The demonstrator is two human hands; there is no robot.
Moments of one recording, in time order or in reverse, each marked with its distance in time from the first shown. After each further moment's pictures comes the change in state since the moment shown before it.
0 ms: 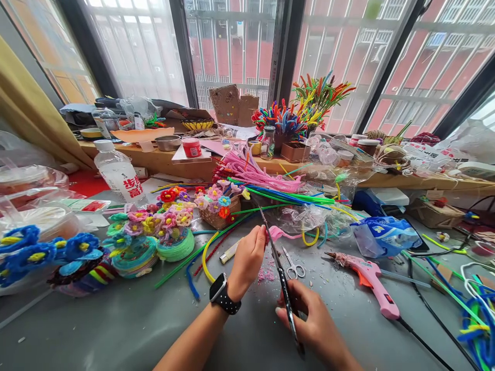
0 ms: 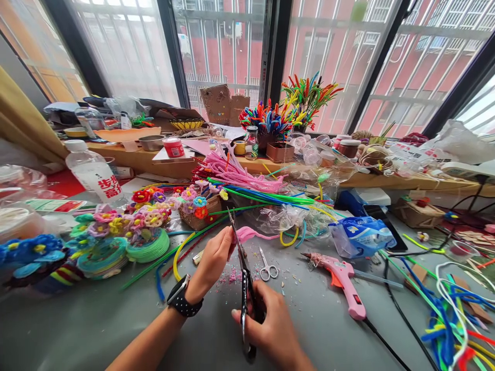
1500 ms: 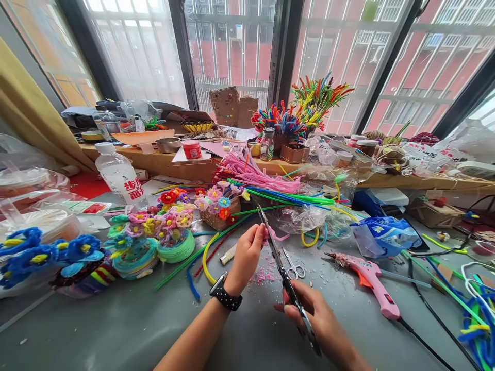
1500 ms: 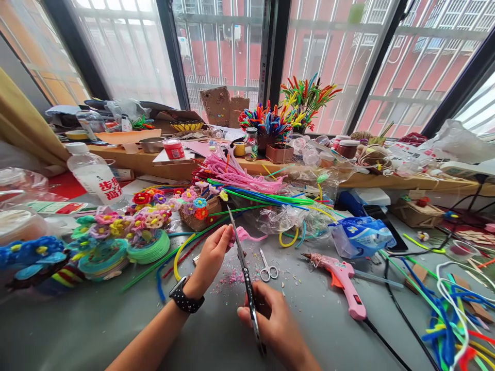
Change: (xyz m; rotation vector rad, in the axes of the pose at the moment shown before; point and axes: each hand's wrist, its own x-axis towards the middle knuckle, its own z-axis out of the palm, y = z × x) left_hand 0.004 -0.002 0.000 -0.362 -0.010 -0.016; right_hand 0.003 -0.003 -0.007 0.257 -0.111 0.005
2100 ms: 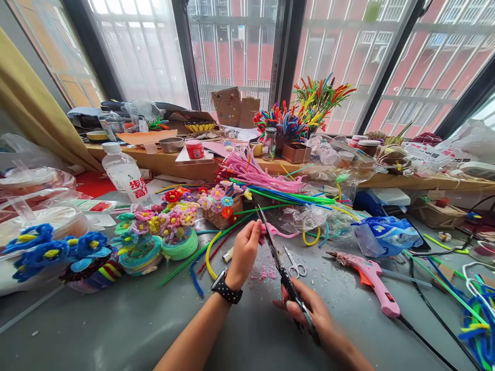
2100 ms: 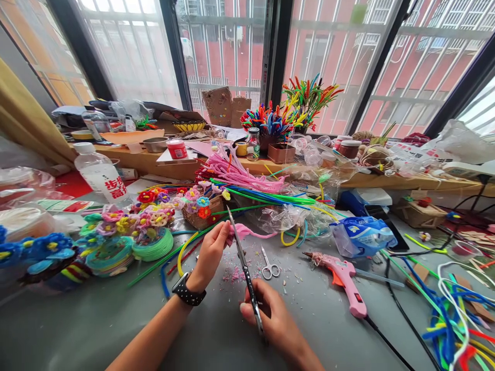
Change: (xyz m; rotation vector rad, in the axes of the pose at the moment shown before) left_hand 0.002 -0.002 -0.007 0.024 0.052 0.053; right_hand -0.001 0.005 0.001 0.048 -0.061 -0.026
